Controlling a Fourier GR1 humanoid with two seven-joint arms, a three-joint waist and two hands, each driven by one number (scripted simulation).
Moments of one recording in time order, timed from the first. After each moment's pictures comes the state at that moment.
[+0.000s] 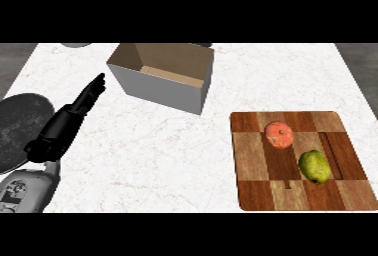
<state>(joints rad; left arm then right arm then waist) -0.23 0.39 -0.12 -1.52 0.01 -0.08 -0.08 0.33 -0.76 -0.16 -1.74 -0.21 0.18 0.21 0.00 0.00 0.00</state>
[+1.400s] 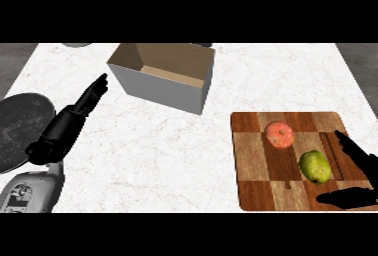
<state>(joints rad) -0.21 0.27 -0.02 -1.56 -0.10 -0.20 -0.05 0.09 -0.44 -0.12 -1.49 0.20 0.24 0.22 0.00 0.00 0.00</state>
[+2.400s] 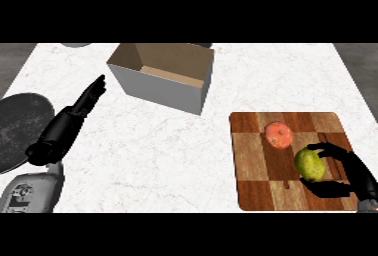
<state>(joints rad) -0.21 0.23 0.04 -1.55 -0.16 -0.24 -0.08 0.01 -0.33 -0.13 -1.29 0.41 0.10 -0.02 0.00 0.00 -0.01</state>
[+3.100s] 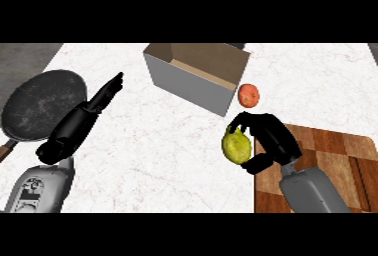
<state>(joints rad) -0.26 0.21 -0.01 -1.56 -0.15 -0.31 -0.07 -0.28 -0.19 0.27 -1.39 0.75 0.04 -0.12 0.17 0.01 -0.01</state>
